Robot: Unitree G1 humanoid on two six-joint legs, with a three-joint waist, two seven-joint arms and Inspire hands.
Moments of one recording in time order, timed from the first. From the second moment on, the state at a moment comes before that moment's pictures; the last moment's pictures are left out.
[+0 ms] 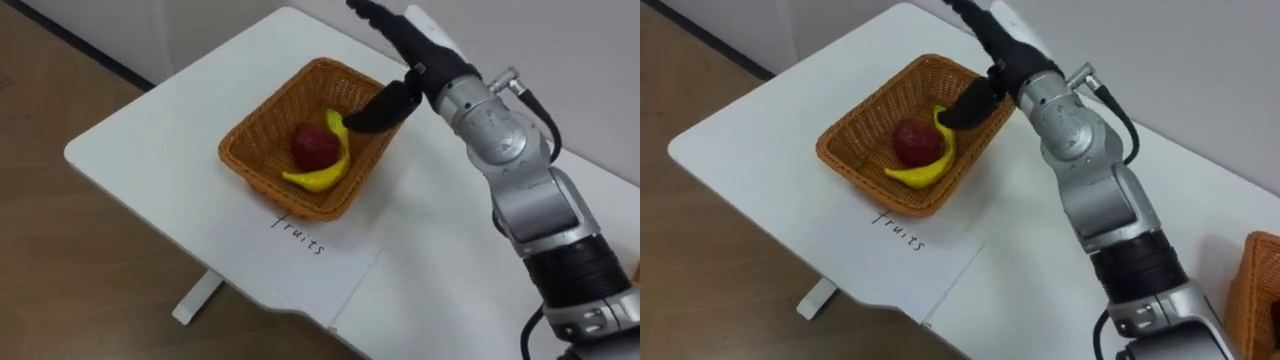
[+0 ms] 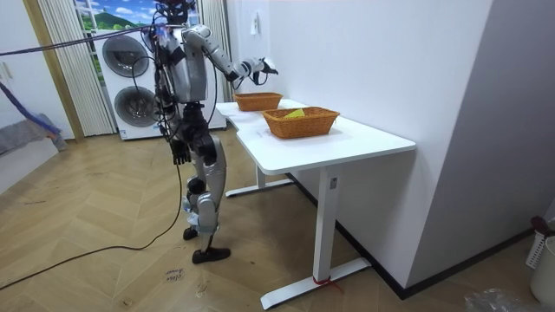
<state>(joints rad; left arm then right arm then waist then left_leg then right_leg) 0.17 0.18 0.11 0.99 0.21 0.22 0.20 -0.57 -0.32 0.20 0.11 -0.32 0.24 0.15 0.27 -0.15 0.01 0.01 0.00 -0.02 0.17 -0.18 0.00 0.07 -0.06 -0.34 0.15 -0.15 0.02</state>
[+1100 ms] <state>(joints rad) 0.24 0.17 0.13 0.95 0.08 0.12 0.23 -0.40 -0.40 -0.29 -0.19 0.06 0.16 -0.25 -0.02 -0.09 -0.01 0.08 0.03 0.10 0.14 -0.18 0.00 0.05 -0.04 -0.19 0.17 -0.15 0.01</state>
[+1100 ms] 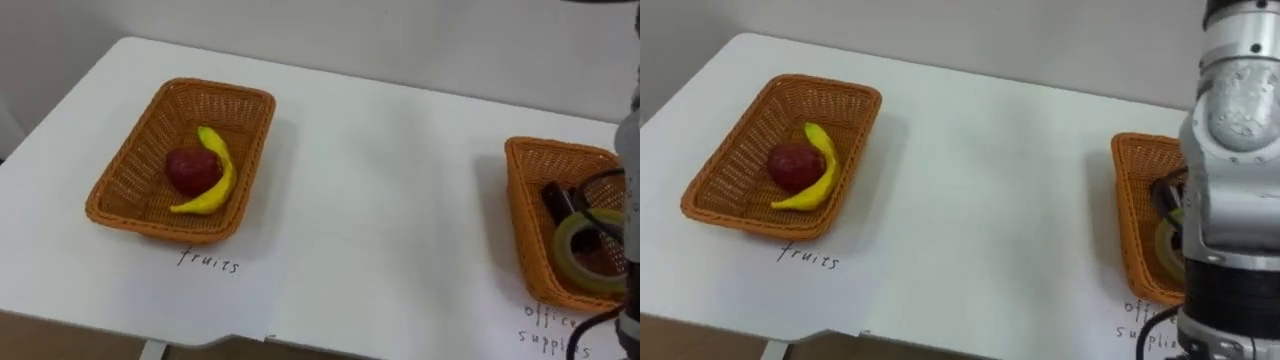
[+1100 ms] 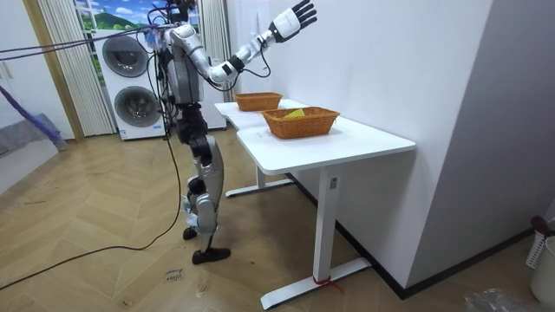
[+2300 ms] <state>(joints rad) 0.27 0.16 0.19 0.94 0.02 0.06 0.27 0.27 -0.20 -0.64 0.71 0.98 -0.06 -0.79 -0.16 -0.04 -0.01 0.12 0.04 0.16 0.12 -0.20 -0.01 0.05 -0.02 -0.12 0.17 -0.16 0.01</state>
